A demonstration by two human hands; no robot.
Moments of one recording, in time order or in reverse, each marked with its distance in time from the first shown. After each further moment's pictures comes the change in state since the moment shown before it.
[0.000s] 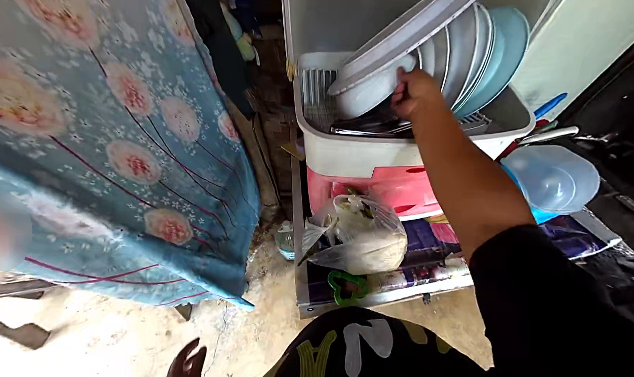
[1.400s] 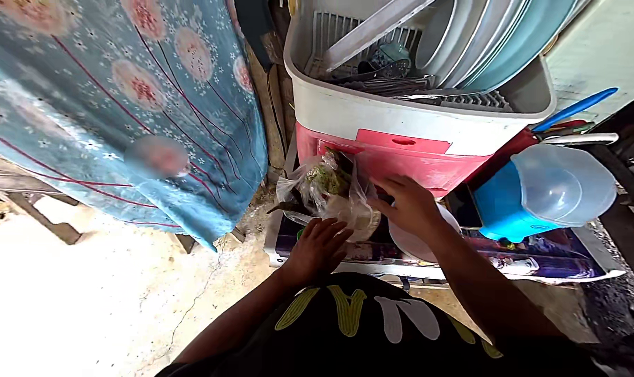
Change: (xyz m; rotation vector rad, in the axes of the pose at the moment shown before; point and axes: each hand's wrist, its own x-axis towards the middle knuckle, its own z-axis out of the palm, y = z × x) left_hand -0.080 0.282 0.192 0.266 -0.097 1.302; right_hand -0.156 0.094 -0.187 -1.342 -0.744 -0.750
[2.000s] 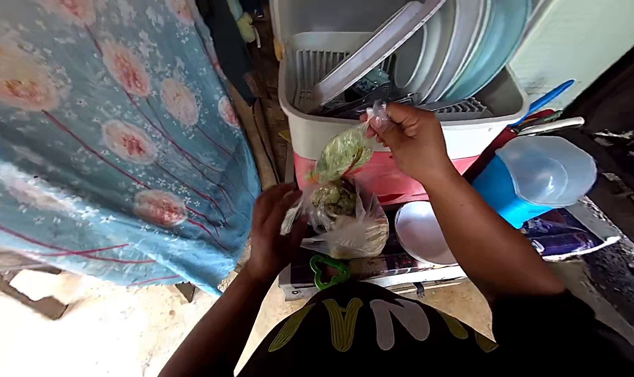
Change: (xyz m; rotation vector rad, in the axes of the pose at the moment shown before) left_hand 0.045 -0.068 -0.101 -0.119 0.489 0.010; right_hand 0.098 -0.050 -0.066 0.465 0.489 -0.152
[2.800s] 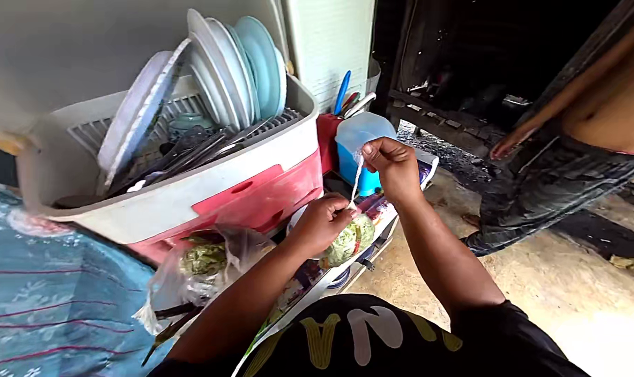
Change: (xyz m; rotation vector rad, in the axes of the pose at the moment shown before) left_hand 0.096 0.190 0.200 -0.663 -0.956 -0.003; right_hand -0.170 0.008 -0.183 0.024 0.677 0.290
